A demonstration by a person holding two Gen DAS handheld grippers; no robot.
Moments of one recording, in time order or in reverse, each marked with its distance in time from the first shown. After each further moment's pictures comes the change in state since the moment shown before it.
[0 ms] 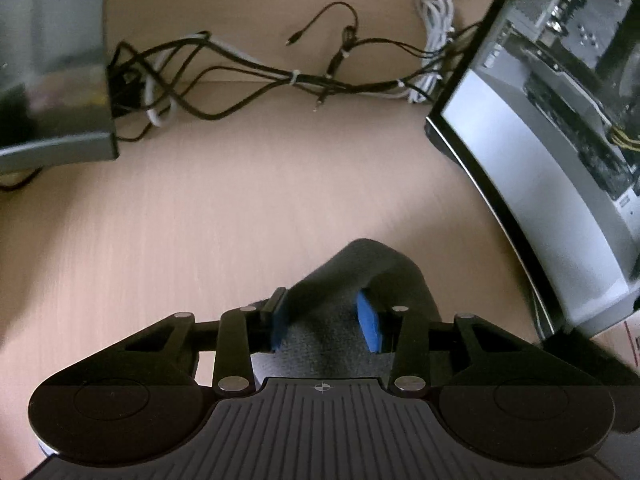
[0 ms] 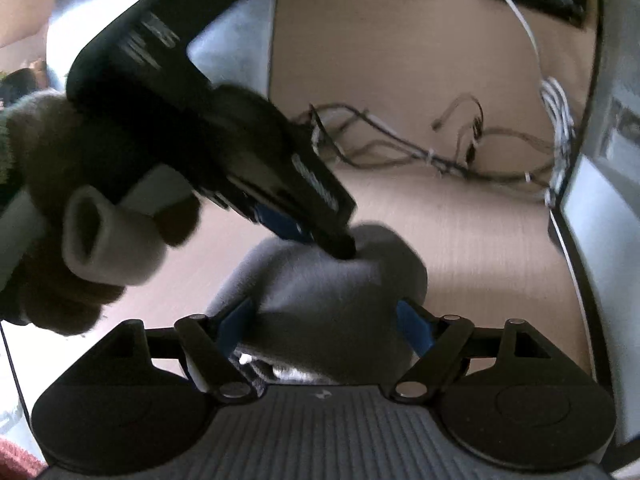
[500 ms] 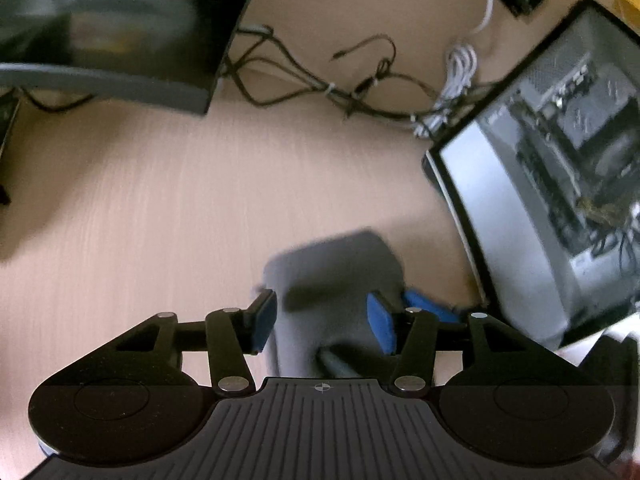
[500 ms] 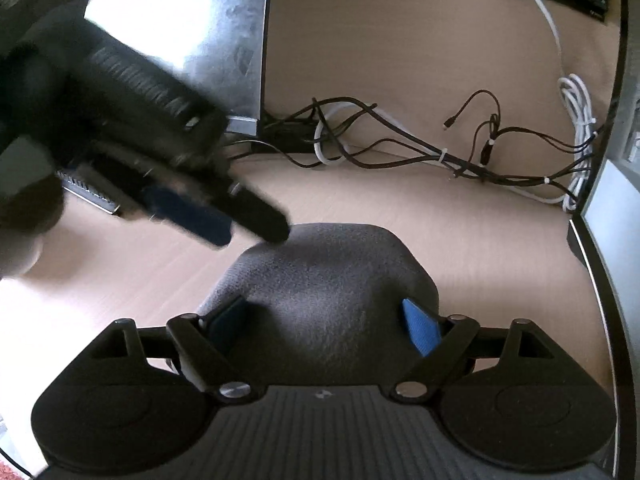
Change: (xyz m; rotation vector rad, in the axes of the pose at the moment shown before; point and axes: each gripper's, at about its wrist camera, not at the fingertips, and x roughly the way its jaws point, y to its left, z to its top) left arm -0.038 0.038 -0.027 -0.179 -0.006 -0.065; right arm 0.023 0.002 -0.001 0.021 0.027 0.005
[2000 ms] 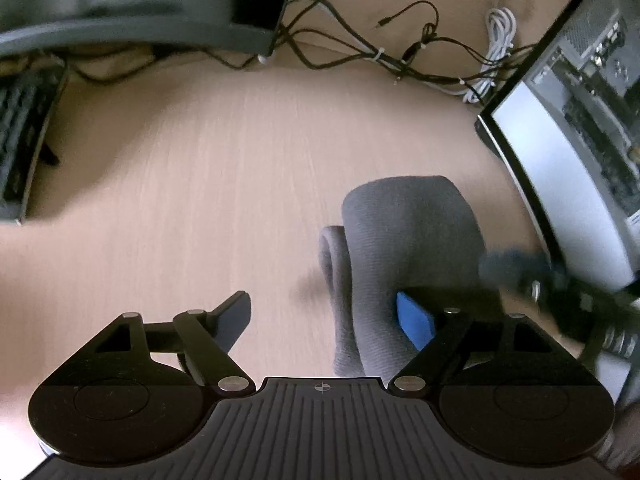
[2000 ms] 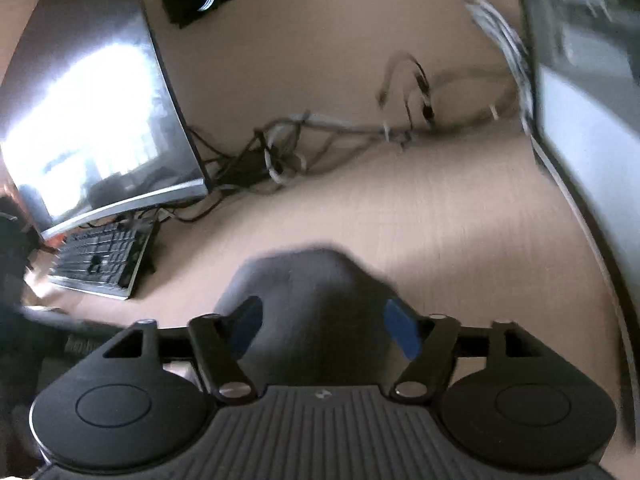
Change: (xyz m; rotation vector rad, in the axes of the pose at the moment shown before) left arm 0.003 0.025 -0.025 -0.013 0.027 0.081; right arm -0.027 -0.066 -0.010 0.453 0.037 0.105
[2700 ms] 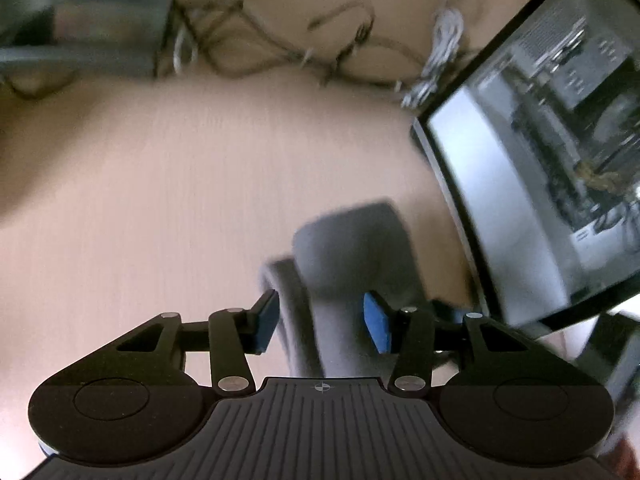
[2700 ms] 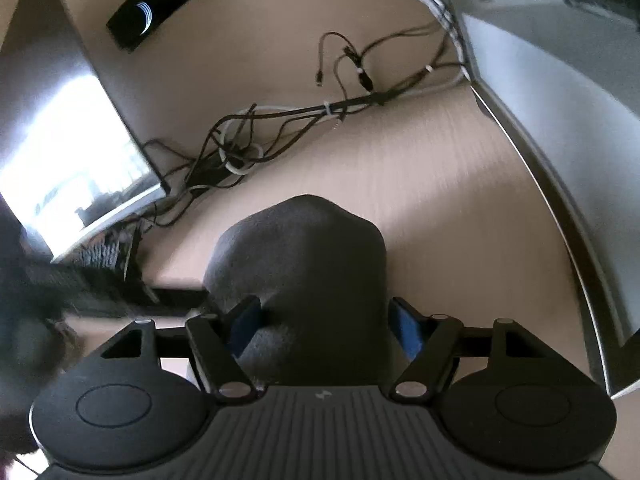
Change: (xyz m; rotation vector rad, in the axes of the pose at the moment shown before) left arm -0.007 -0.059 0.029 0.021 0.012 -0.114; right arm -0.015 -0.041 -0.007 0.066 0.001 -0.010
